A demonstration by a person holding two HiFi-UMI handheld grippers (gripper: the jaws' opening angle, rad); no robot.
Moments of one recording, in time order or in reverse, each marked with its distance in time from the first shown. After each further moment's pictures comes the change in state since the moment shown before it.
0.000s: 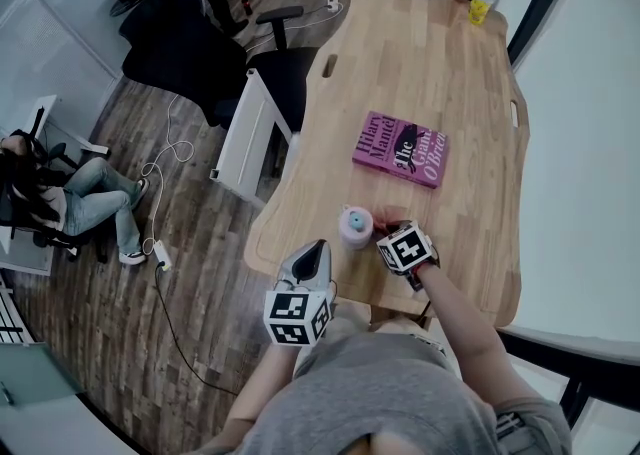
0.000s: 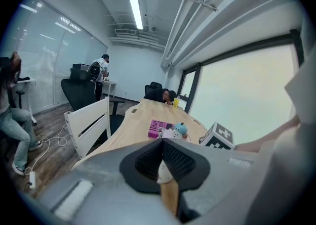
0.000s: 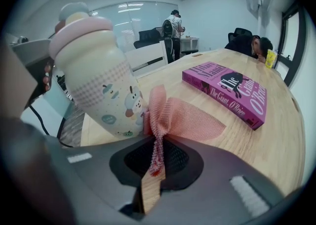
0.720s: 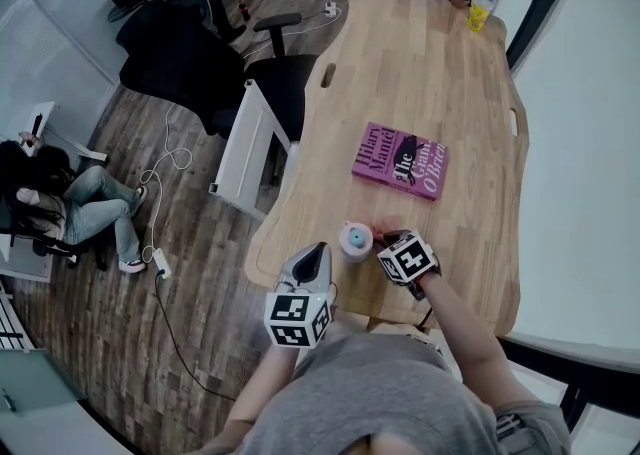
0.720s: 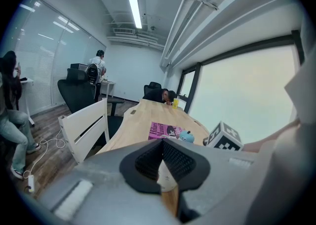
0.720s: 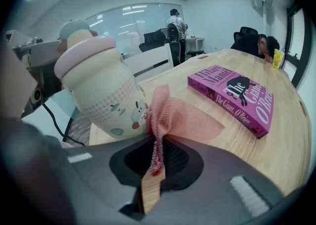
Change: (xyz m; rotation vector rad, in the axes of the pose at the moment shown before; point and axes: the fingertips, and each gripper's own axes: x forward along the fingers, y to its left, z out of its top) left arm 0.021 0.007 0.016 0.007 0.005 -0.013; right arm -0.006 0.009 0.015 -0.024 -0.010 0.087
